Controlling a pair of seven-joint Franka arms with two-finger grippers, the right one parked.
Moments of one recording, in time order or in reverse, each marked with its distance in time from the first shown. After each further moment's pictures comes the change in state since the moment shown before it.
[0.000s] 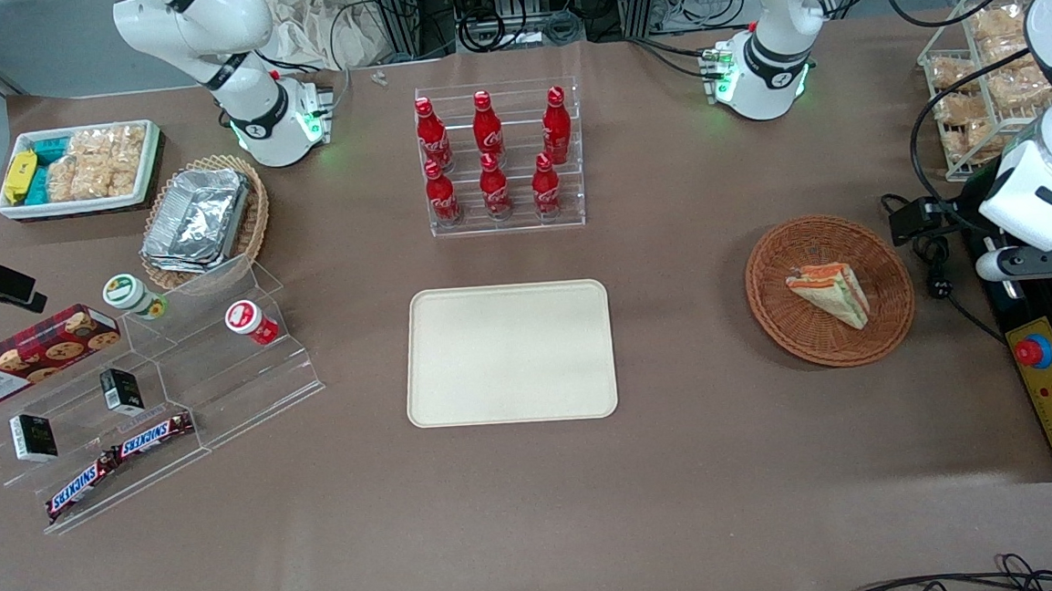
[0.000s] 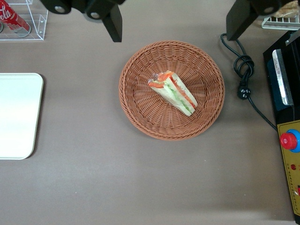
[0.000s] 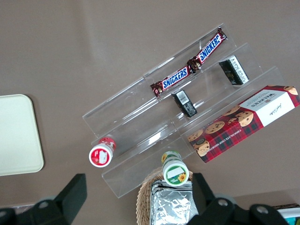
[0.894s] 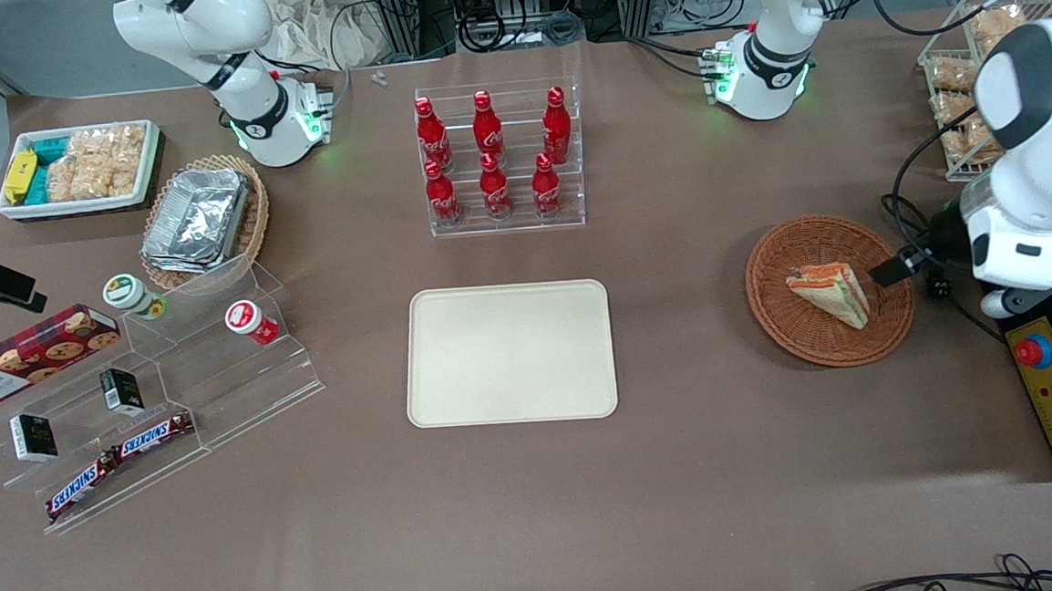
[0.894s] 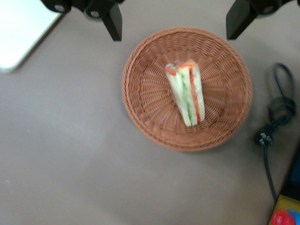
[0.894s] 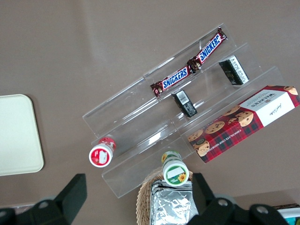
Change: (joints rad) arm 0.004 -0.006 0.014 -0.296 0.009 0.319 -0.612
